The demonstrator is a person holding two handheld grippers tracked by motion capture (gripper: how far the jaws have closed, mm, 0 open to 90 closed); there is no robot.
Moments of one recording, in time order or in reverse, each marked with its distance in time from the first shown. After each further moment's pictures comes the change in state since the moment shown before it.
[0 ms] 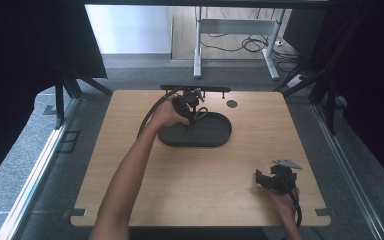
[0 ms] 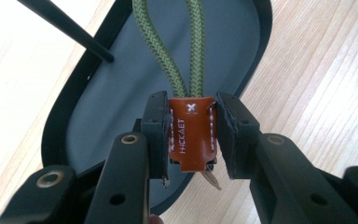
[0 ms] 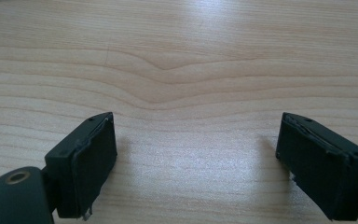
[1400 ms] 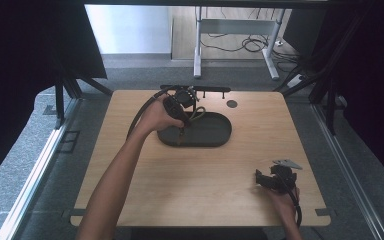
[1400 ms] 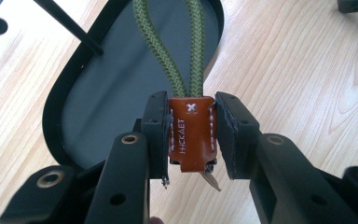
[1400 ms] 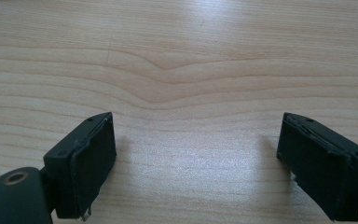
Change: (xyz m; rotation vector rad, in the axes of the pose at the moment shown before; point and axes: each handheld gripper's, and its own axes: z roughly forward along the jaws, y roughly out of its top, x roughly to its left) left arm -0.032 -0.018 -0.061 -0.049 -0.012 -0.005; right arm 0.000 0.000 0.000 0.002 0.004 -0.002
